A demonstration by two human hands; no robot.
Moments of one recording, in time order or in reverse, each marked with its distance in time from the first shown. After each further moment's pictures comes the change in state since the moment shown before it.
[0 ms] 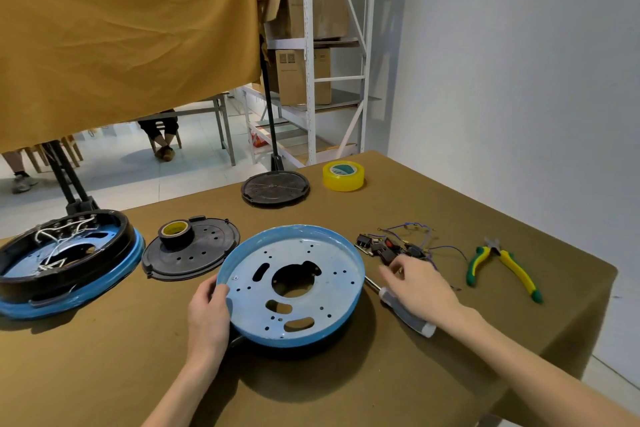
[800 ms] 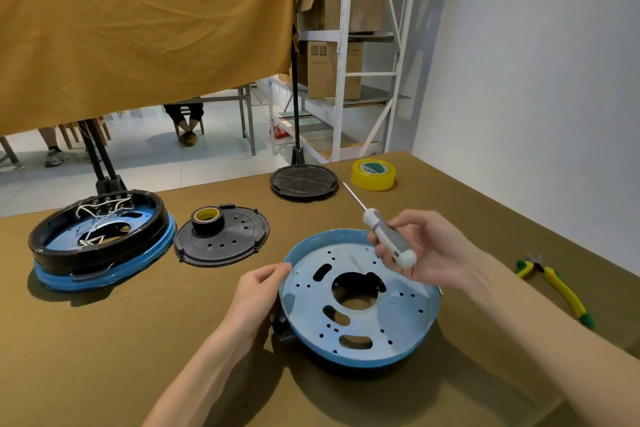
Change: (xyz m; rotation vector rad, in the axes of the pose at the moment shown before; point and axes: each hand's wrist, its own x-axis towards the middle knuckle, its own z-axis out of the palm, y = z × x) left_hand -0.004 0.037 -0.004 -0.112 -0.357 -0.226; right_hand 0.026 -0.092 -0.055 1.637 -0.939 0.308
